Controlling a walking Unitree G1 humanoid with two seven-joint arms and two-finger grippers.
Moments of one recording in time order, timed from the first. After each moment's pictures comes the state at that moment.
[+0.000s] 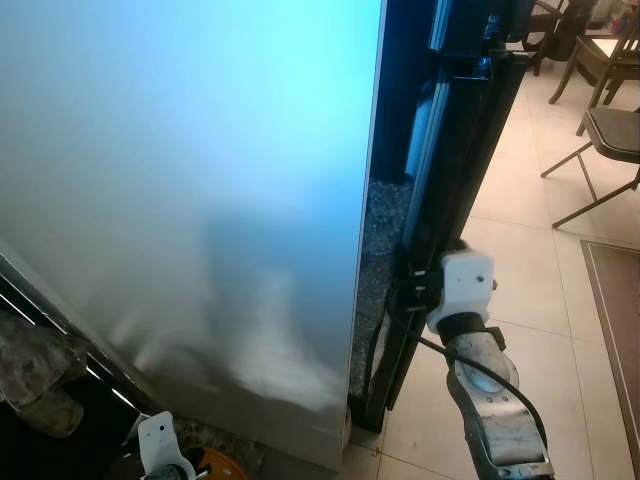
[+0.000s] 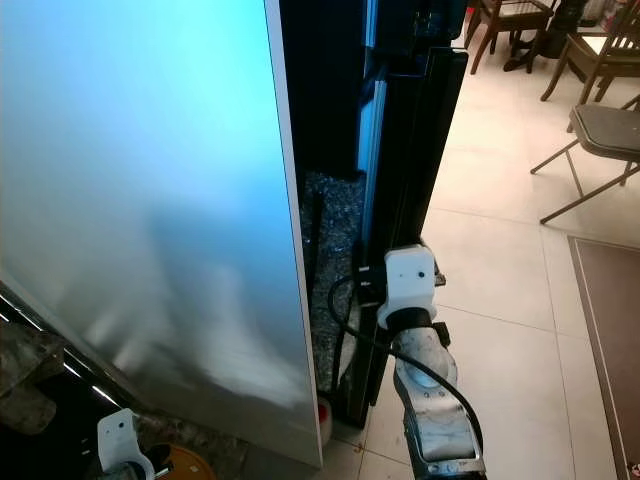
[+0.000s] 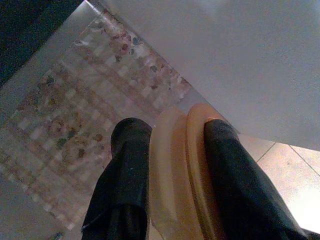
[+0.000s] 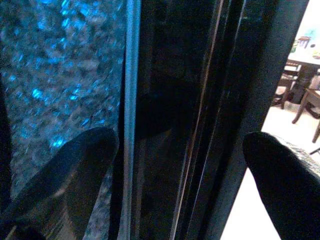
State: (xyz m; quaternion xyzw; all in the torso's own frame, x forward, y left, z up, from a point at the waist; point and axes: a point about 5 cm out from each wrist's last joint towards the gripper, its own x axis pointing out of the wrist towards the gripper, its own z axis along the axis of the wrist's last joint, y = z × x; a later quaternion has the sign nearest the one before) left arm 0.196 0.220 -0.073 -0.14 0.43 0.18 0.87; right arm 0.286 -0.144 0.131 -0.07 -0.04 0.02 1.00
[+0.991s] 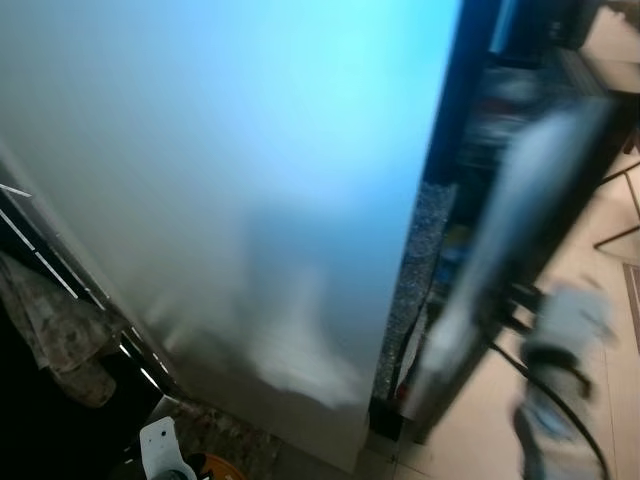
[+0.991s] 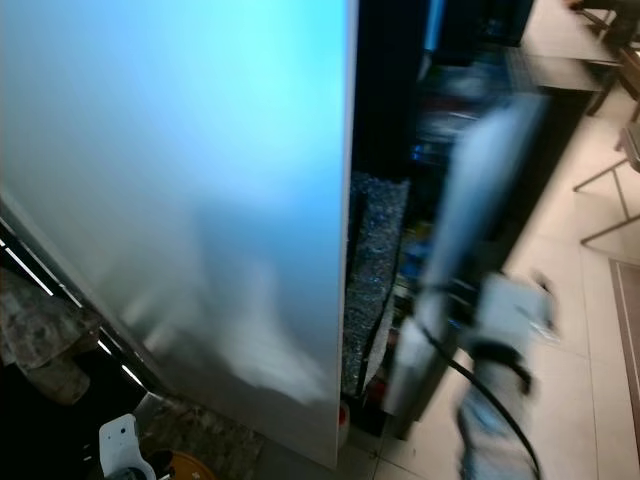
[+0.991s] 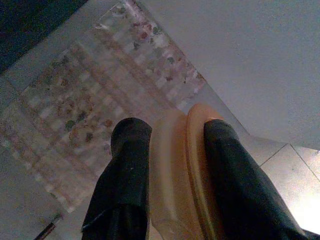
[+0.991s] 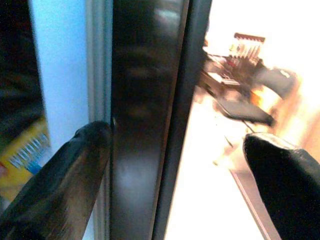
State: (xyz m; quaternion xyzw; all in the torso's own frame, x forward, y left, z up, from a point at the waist) left arm 0.190 0.217 -0.077 -0.14 0.44 0.18 0.87; right arm 0.237 -0.237 0.114 -0.07 -0.01 -0.26 0.96
